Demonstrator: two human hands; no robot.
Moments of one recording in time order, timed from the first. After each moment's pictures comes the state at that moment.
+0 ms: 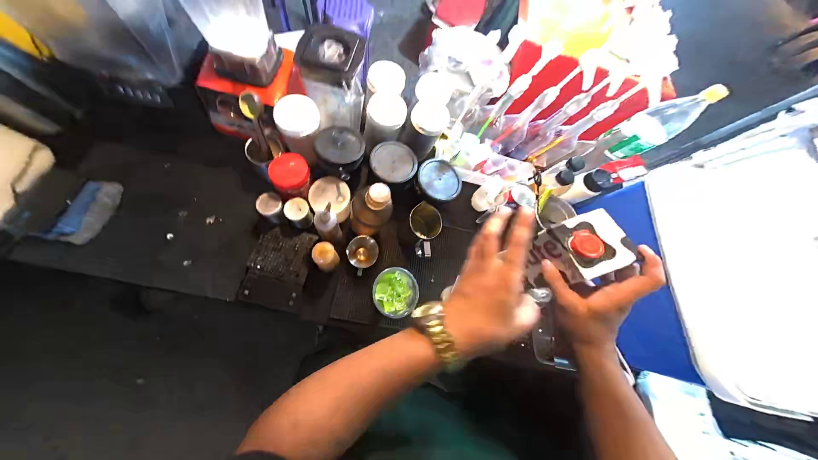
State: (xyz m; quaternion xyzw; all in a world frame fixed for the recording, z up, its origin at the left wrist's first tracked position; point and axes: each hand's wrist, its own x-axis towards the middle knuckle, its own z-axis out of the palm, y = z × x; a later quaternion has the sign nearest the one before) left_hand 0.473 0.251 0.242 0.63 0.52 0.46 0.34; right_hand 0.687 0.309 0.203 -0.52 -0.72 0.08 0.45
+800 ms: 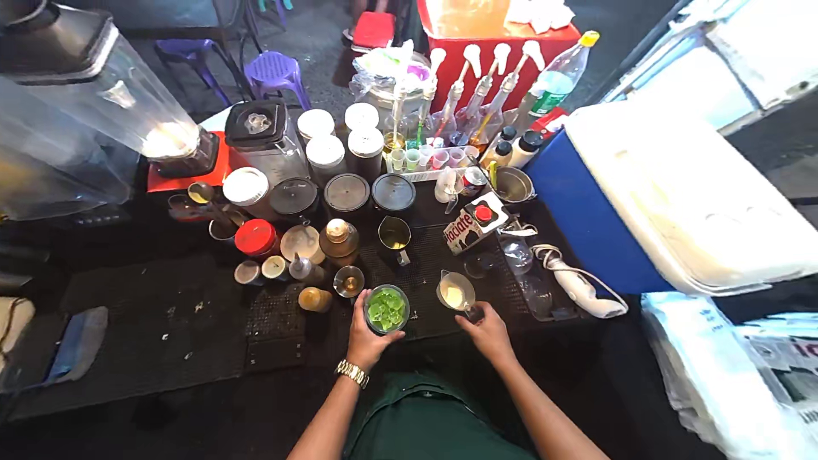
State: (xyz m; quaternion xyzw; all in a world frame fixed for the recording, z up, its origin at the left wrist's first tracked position) left_hand 0.395 0.161 -0.003 0.46 0.62 0.45 0.44; right_hand 0.687 0.189 0.039 -0.76 -0.51 0.36 0.17
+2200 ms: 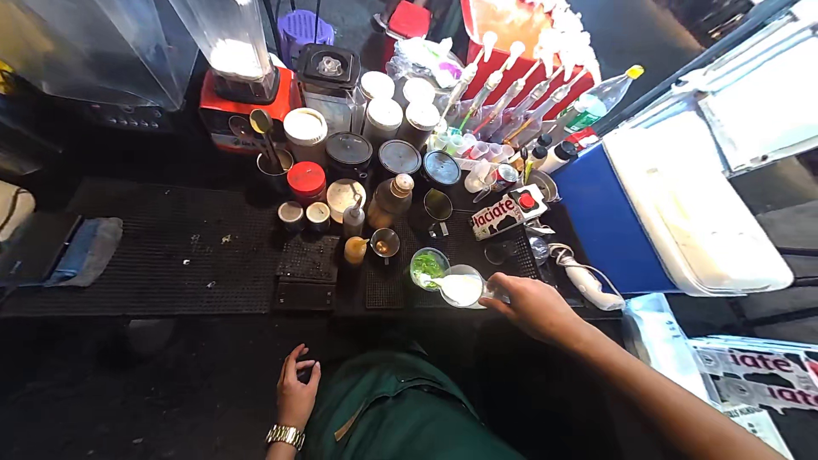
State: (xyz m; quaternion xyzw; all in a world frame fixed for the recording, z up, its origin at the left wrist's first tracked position) left_hand 0.256 -0.069 -0.087 0.36 0.77 0.41 0.33; right_hand 0.588 0.196 0.220 -0.53 -0.81 0.16 -0.21
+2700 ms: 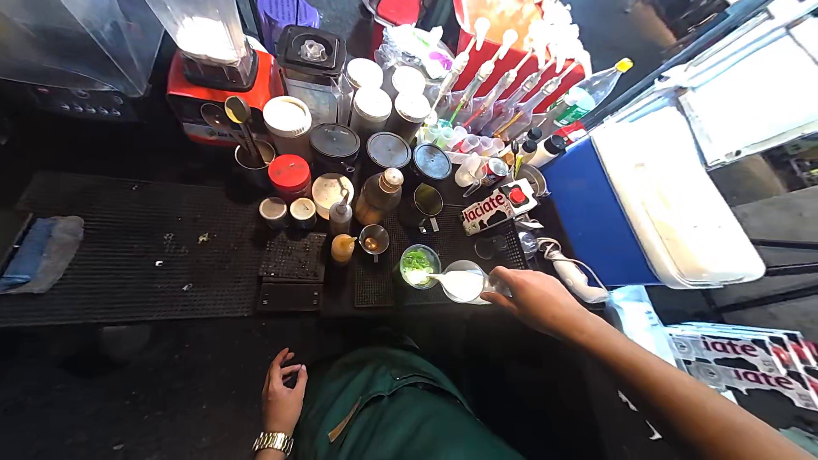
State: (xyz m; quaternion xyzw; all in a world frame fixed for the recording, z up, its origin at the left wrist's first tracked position) left_hand 0.261 -0.075 -0.100 0.34 0.79 0.39 0.32; right_hand 0.597 0.208 0.233 -0.53 -0.80 0.13 -0.26
